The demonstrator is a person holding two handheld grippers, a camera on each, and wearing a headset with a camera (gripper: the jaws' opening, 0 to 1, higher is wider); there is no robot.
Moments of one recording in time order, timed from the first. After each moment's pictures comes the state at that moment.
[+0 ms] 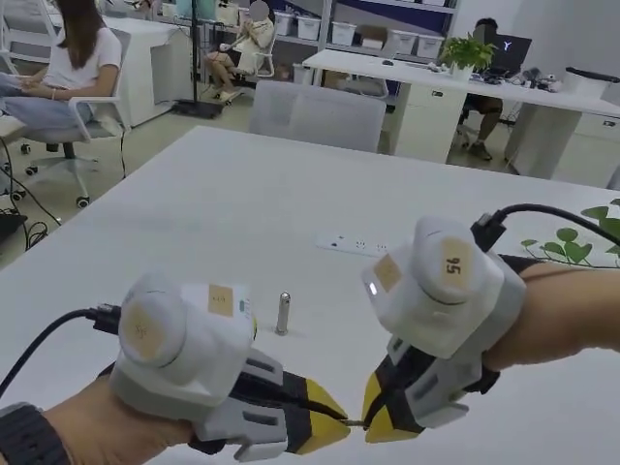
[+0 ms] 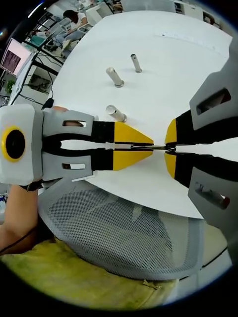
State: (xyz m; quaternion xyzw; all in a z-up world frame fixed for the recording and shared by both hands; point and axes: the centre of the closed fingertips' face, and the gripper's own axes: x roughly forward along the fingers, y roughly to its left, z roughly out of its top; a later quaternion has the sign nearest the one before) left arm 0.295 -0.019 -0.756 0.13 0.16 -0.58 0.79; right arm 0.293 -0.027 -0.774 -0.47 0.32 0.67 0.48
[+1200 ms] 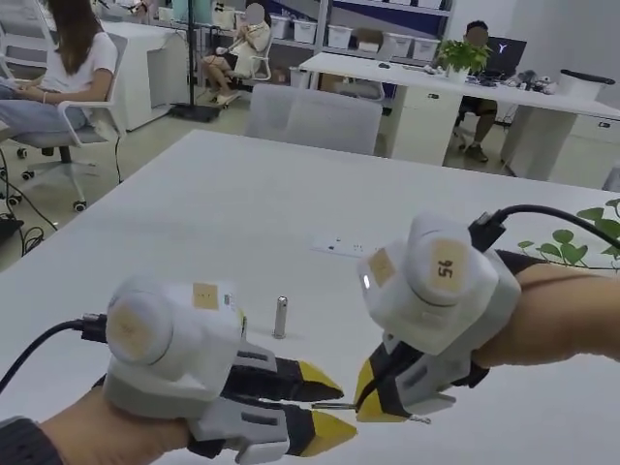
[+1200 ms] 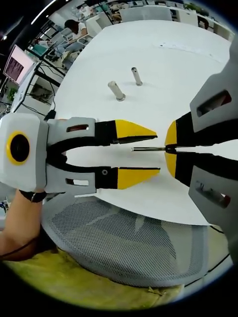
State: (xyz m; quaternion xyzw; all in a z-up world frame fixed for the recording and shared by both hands) left arm 0.305 -0.019 -0.743 0.06 0.15 -0.56 0.82; right arm 0.306 -0.018 -0.766 -0.47 0.31 0.64 0.52
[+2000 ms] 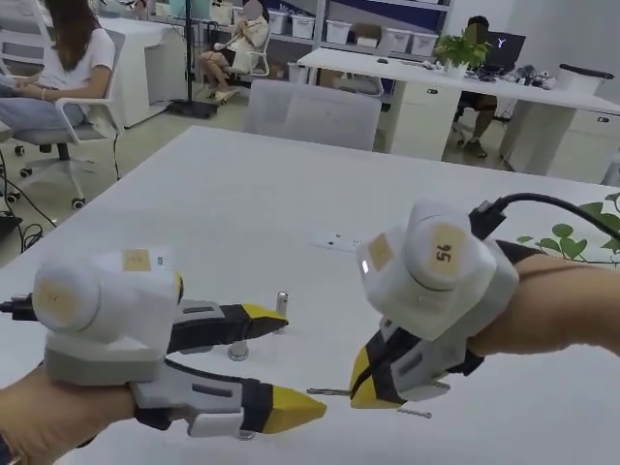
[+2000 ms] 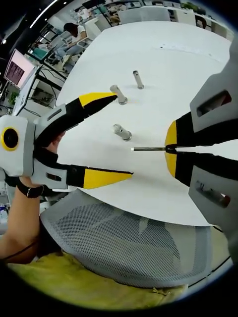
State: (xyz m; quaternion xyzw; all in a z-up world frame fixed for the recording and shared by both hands) left arm 0.327 0.032 -0.726 0.04 0.12 -0.50 0.86; right arm 0.313 -0.013 -0.763 -0.47 0.30 0.64 0.53
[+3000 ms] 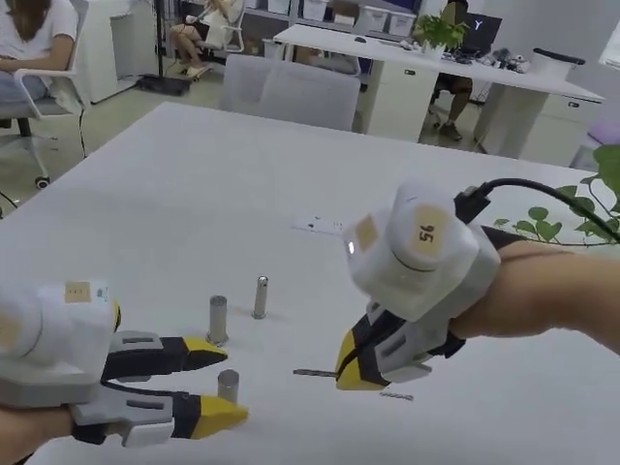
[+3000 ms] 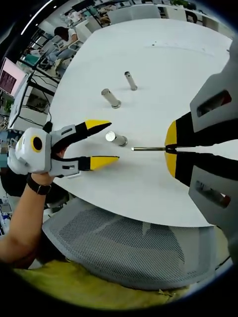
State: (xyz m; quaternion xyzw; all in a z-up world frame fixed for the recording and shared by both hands) left arm 0.334 0.065 -0.803 0.02 0.18 -0.50 0.85; right arm 0.326 -0.014 -0.776 -0.45 0.33 0.62 0.55
